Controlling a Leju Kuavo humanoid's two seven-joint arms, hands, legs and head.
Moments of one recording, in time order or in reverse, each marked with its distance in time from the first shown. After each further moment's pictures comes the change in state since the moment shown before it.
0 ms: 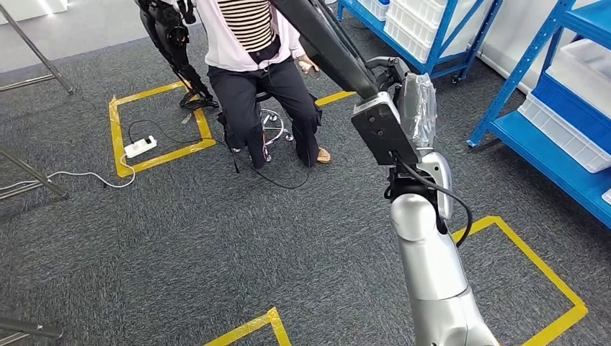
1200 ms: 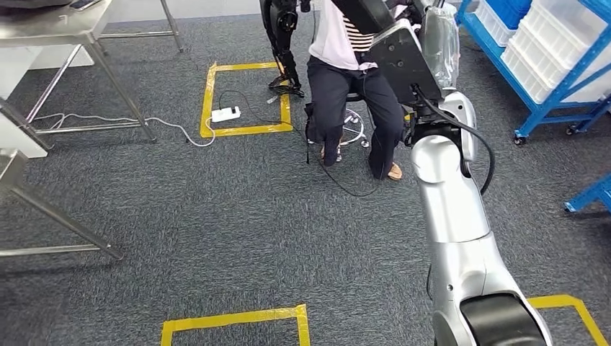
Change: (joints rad) left arm 0.000 0.006 0.000 0.000 -0.042 -0.018 -0.034; right arm -0.266 -0.081 -0.016 0.181 -0.068 0.044 0.000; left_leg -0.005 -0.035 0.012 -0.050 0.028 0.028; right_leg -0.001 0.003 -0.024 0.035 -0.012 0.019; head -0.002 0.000
